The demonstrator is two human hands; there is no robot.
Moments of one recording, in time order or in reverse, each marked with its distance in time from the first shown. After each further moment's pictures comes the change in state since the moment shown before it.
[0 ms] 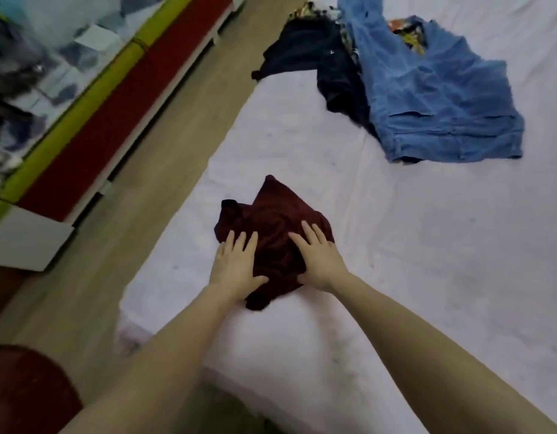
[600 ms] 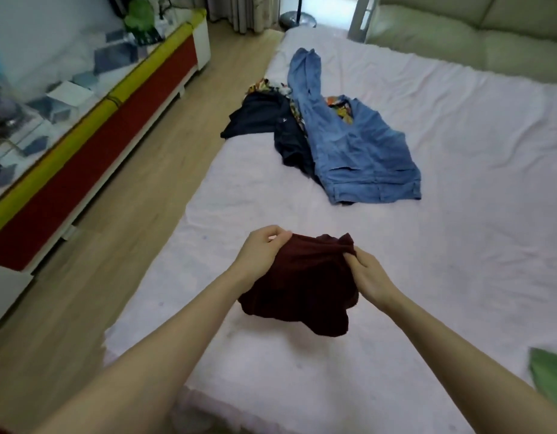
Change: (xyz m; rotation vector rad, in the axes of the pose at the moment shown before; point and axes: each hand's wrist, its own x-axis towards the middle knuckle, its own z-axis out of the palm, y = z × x) left_hand -0.053 0.074 -0.159 -1.265 -0.019 0.142; right_hand -0.143 0.012 -0.145 0.809 0.342 0.233
